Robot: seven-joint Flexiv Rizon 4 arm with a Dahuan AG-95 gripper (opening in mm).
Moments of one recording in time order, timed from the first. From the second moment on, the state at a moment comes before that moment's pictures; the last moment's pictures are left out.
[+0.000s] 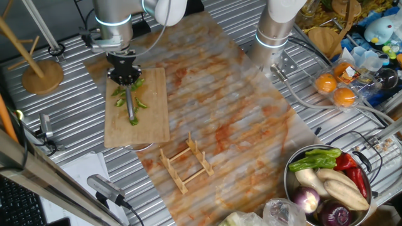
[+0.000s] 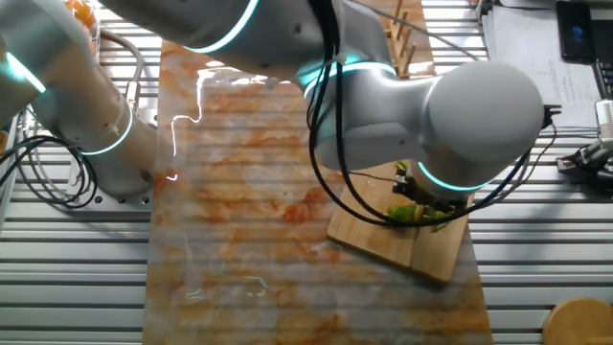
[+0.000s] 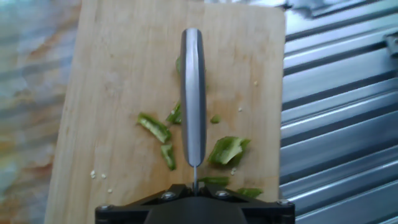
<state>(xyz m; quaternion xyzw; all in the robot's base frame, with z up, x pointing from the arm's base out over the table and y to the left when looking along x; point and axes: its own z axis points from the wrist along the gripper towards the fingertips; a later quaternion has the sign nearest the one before) 0.574 -0.100 0.055 -0.60 0.80 0.01 0.07</state>
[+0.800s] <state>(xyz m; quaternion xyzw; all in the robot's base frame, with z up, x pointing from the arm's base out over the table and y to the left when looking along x) 0.540 -0.098 0.089 -0.61 0.79 -0.01 -0.01</state>
